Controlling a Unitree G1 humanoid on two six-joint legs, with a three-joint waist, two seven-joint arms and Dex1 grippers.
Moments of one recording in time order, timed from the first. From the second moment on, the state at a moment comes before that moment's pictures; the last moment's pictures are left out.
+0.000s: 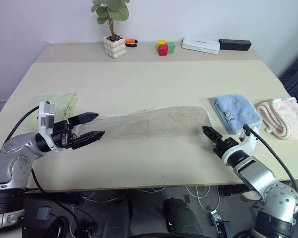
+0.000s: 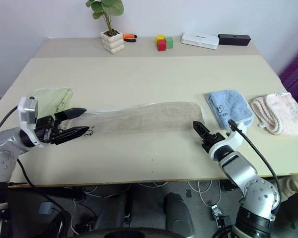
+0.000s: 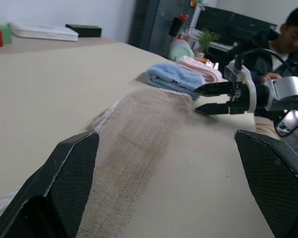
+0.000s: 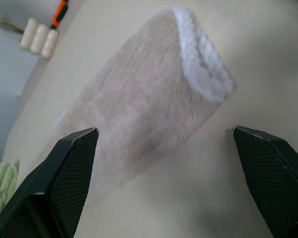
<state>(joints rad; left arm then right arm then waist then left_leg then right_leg) -0.18 0.72 0.29 -0.02 -0.77 0.42 -1.23 -0.07 -0.20 -0.50 -0.33 1.30 0.92 -0.28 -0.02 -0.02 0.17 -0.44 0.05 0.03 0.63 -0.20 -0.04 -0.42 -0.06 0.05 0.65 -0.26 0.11</state>
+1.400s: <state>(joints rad) -0.12 0.72 0.33 -0.07 -0.77 0.43 -1.22 -0.11 -0.48 -0.22 -0.34 0.97 0.78 0.03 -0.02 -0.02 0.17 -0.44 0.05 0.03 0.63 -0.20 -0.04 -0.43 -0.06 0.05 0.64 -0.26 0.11</state>
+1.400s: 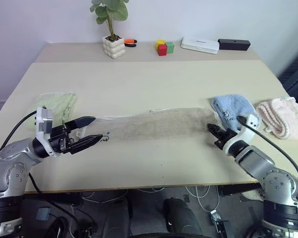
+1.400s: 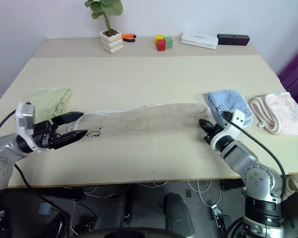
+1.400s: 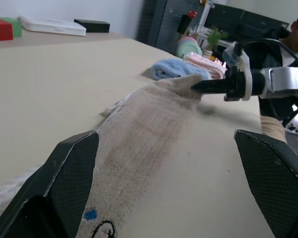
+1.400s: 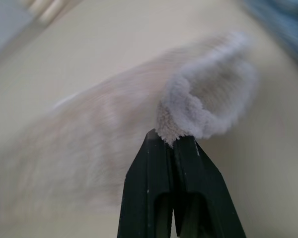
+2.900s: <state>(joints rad) -0.05 0.70 0.34 -0.17 -0.78 0.43 -1.15 -0.29 -0.36 0.27 -0.37 0.37 0.68 0.47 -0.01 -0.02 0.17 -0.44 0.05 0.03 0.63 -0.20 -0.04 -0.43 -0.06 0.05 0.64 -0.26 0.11</state>
